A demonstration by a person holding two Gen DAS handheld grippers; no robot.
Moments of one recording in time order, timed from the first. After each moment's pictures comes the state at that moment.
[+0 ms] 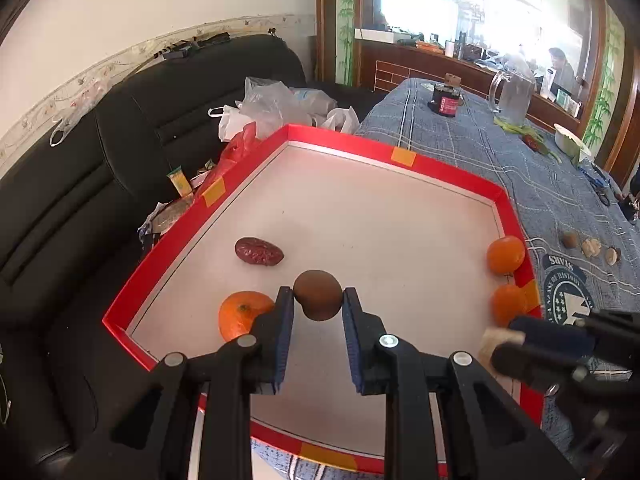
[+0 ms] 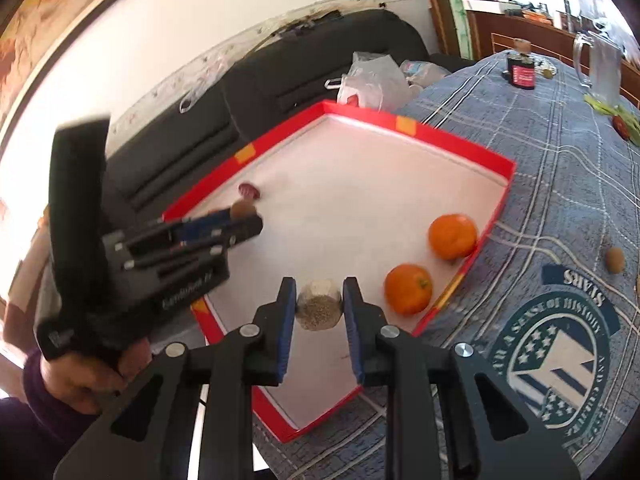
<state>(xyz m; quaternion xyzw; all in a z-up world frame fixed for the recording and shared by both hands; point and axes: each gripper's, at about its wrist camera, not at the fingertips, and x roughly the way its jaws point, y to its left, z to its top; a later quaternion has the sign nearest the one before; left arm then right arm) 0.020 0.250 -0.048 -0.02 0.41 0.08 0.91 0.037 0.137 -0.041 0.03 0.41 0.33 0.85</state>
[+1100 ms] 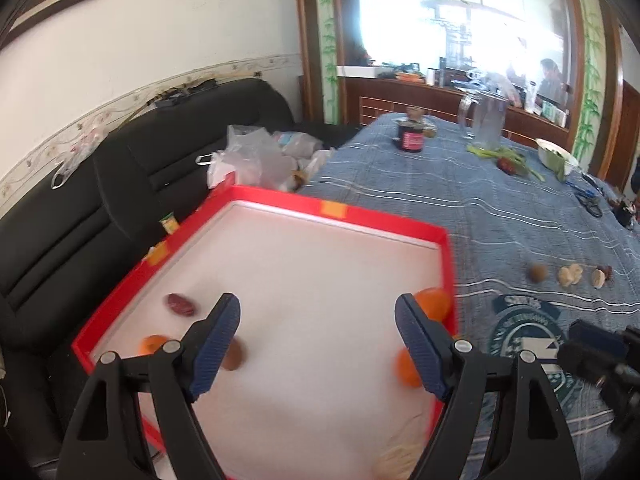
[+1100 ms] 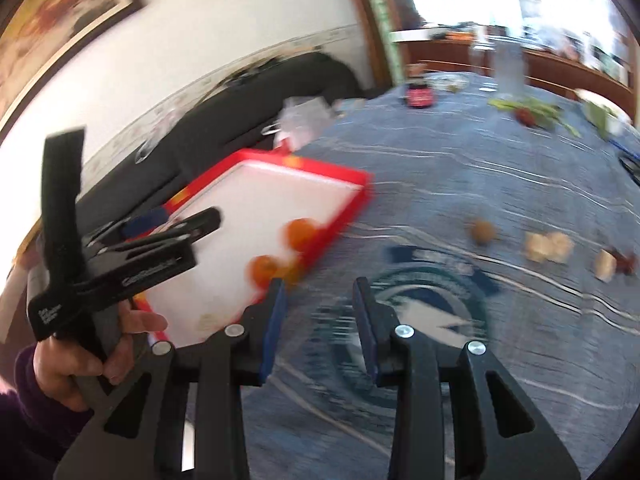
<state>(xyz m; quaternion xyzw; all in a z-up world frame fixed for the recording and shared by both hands) 0.034 0.169 -0.027 0.01 0.34 0.08 0.94 0.013 0.001 -0.028 0.10 0.35 0.21 0.91</state>
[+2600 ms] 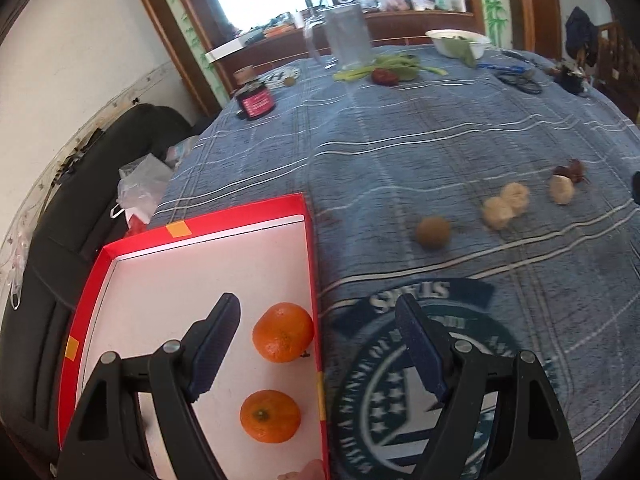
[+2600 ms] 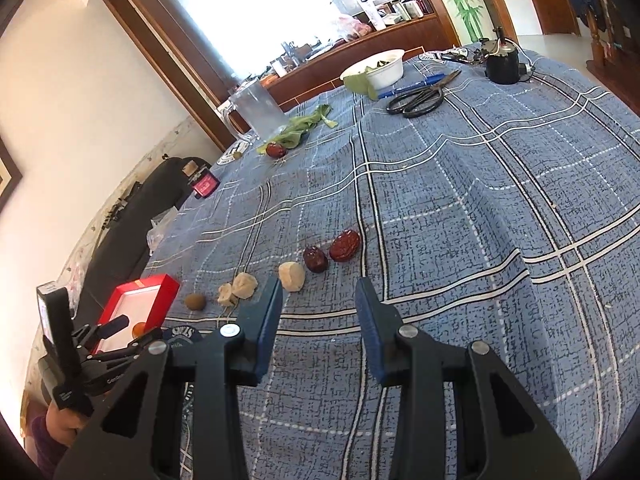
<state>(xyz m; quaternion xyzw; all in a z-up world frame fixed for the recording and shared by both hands) 0.088 0.022 -0.060 0.18 0.42 -0.04 0.89 -0.003 -0.232 -0.064 0.28 0.31 0.02 0.91</state>
